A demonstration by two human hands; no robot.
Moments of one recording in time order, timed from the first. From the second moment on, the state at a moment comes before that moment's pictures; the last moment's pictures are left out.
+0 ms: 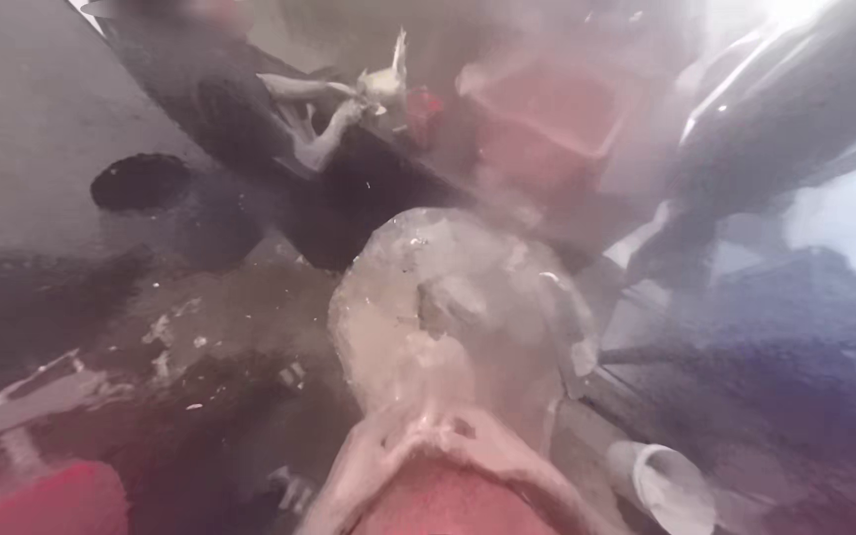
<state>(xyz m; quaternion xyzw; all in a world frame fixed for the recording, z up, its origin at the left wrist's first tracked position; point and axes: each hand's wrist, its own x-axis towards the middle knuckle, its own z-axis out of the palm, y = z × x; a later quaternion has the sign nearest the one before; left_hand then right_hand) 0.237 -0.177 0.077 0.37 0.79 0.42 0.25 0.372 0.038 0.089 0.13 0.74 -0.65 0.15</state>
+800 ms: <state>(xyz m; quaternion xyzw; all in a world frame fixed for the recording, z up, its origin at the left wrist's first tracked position) 0.209 -0.175 0.118 0.39 0.70 0.41 0.43 0.337 0.016 0.161 -0.08 0.77 -0.63 0.08</state>
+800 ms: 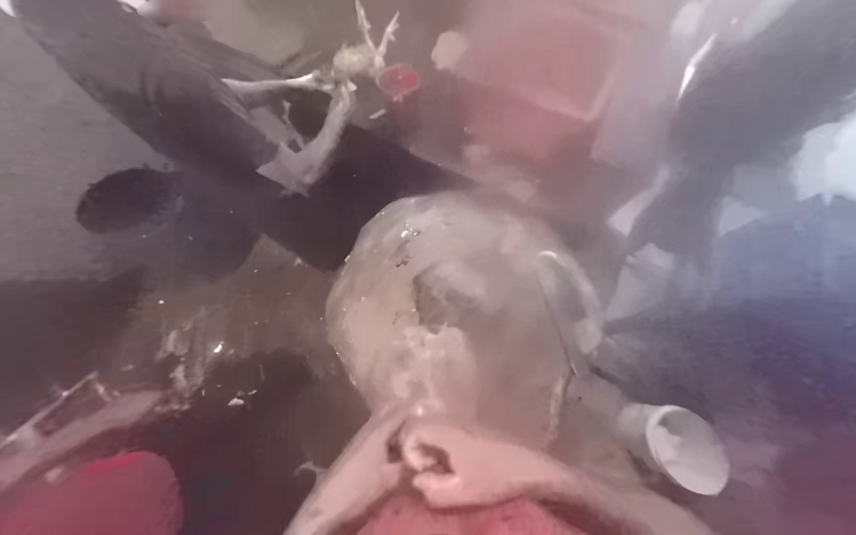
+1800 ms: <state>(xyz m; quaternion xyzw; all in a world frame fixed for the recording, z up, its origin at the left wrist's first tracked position) 0.243 -0.179 0.083 0.20 0.84 0.43 0.25 0.332 0.088 0.077 0.15 0.85 -0.49 0.10</state>
